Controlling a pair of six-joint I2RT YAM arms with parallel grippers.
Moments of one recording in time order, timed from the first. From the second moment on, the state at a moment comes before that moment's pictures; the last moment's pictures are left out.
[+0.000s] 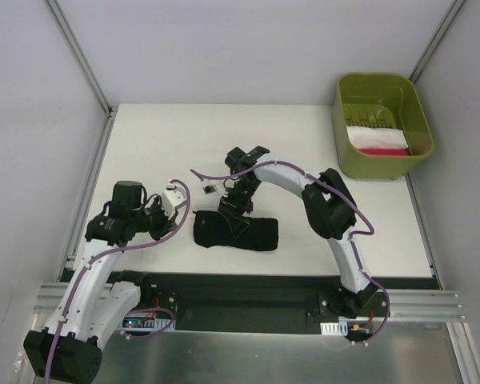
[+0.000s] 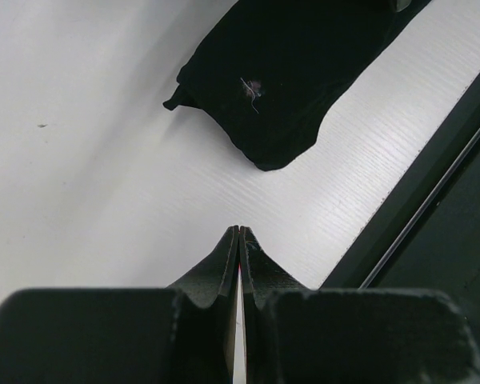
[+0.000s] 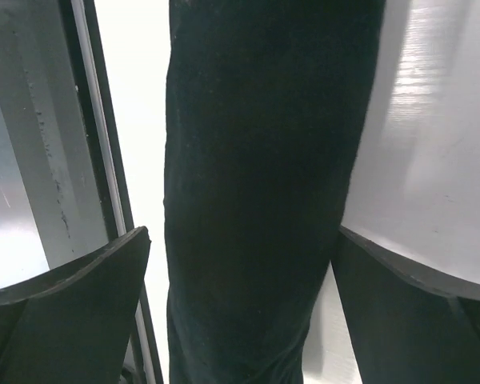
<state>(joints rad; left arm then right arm) -0.15 0.76 0.69 -0.84 0.58 0.58 0.79 2.21 1.77 -1.12 -0.70 -0.64</state>
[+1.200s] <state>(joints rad) -0.12 0.76 0.69 -0.87 0.59 0.59 0.97 2.04 1.47 -0.74 -0.36 -0.59</state>
